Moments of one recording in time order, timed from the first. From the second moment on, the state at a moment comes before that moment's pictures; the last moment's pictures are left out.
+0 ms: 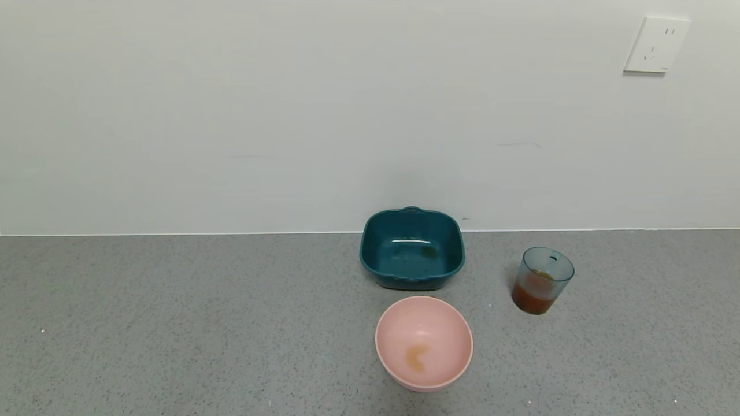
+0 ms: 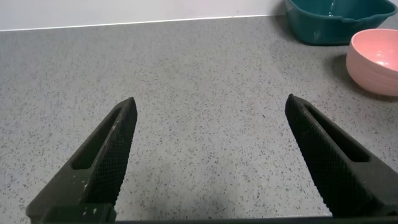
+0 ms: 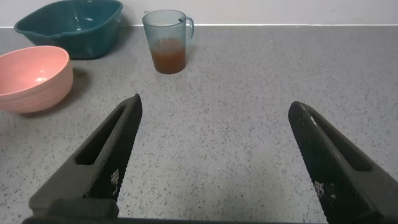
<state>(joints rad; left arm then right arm) 0.00 0.00 0.00 0.01 -0.02 0.00 0.01 0.53 -0.40 0.18 -0.01 0.04</state>
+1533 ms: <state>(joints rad) 0.00 0.00 0.00 0.01 -0.02 0.00 0.01 1.11 -0.48 -0.03 0.03 0.04</state>
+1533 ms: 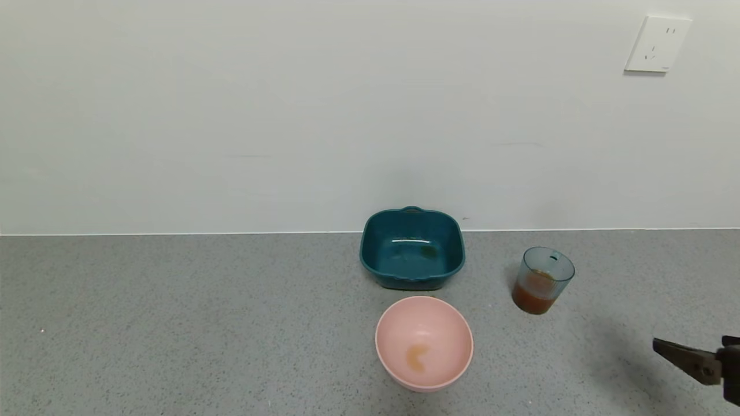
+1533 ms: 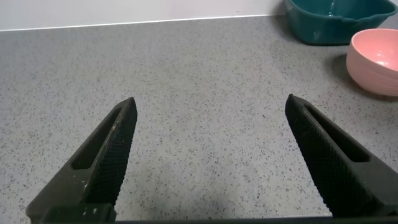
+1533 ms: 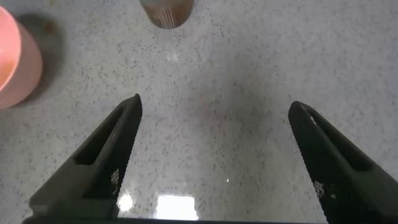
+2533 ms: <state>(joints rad) 0.00 0.00 0.00 0.01 -0.01 0.00 0.02 1.73 -0.67 -0.31 0.10 0.03</state>
